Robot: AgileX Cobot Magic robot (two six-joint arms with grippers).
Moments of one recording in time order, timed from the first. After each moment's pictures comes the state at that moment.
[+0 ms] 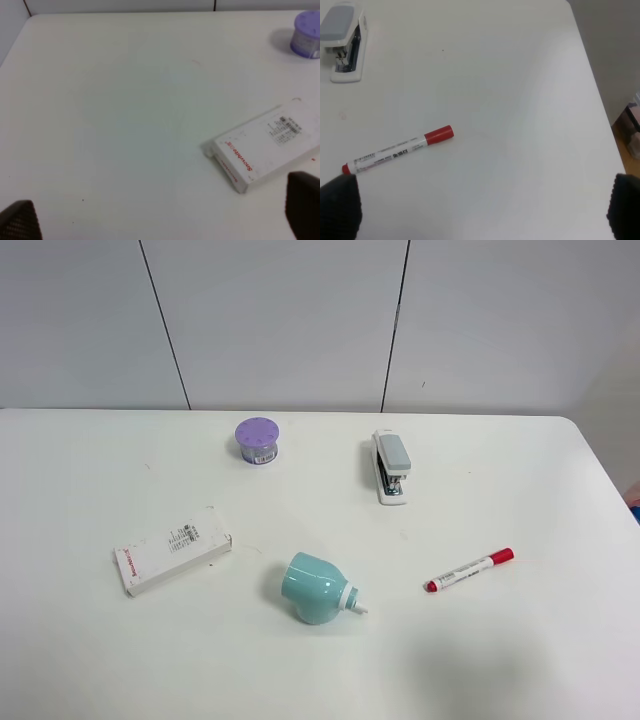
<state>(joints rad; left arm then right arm) 0.07 -0.01 -0.51 0.04 1.05 -0.02 -0.07 0.00 -0.49 0.00 1.07 -0.02</state>
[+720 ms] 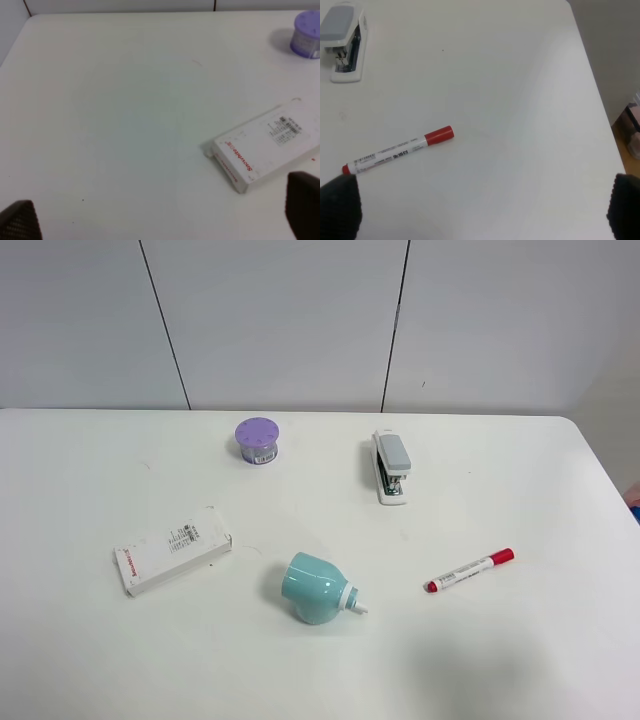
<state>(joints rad) 0.07 -0.01 -0.51 0.04 1.05 -0.02 -0.07 0.00 -0.49 0.00 1.07 -0.02</state>
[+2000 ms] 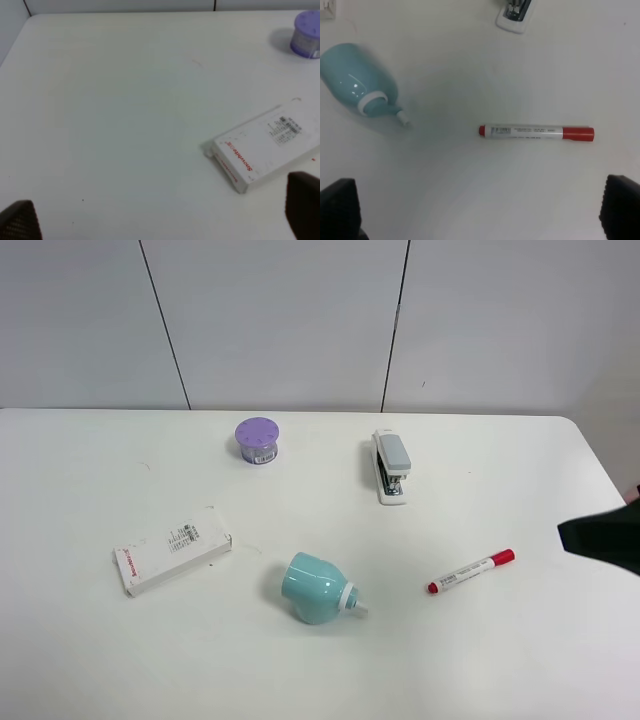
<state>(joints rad) 0.07 -0.01 -0.51 0.04 1.05 -0.02 -0.07 0.78 -0.88 0.41 1.20 -0.52</state>
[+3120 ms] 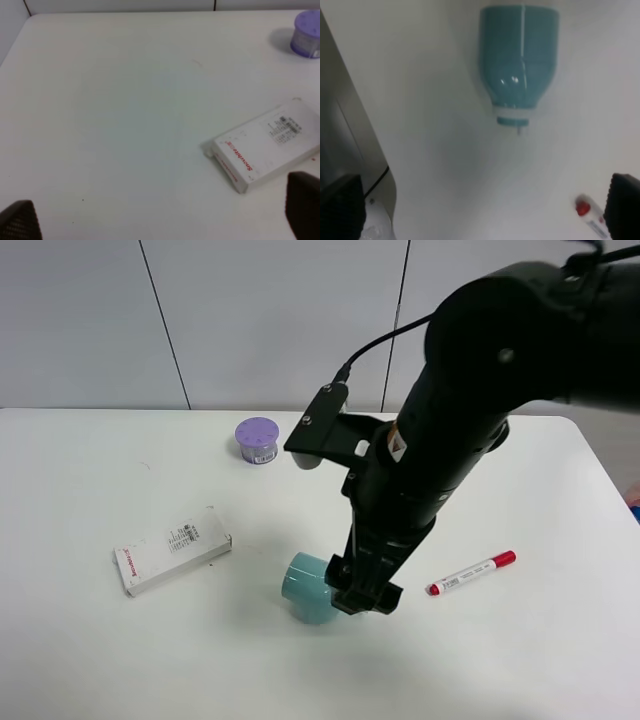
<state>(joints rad) 0.07 -0.01 -0.51 0.04 1.05 -0.02 0.89 1.55 -1.18 0.11 1.06 -0.33</state>
